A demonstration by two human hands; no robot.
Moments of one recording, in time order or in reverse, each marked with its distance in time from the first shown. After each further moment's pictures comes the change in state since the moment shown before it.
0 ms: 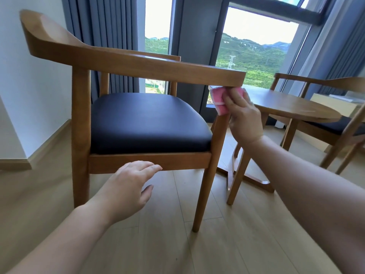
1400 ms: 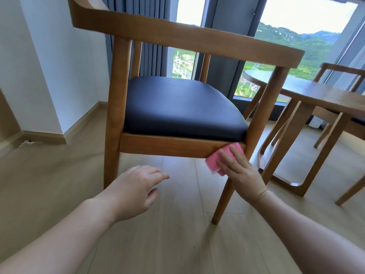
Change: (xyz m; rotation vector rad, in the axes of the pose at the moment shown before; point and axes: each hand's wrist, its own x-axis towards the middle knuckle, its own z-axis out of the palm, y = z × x) left_hand -0.046 -0.047 0.016 0.055 -0.122 0.027; right_hand -0.157 -0.039 0.090 -0.069 -0.269 -0.436
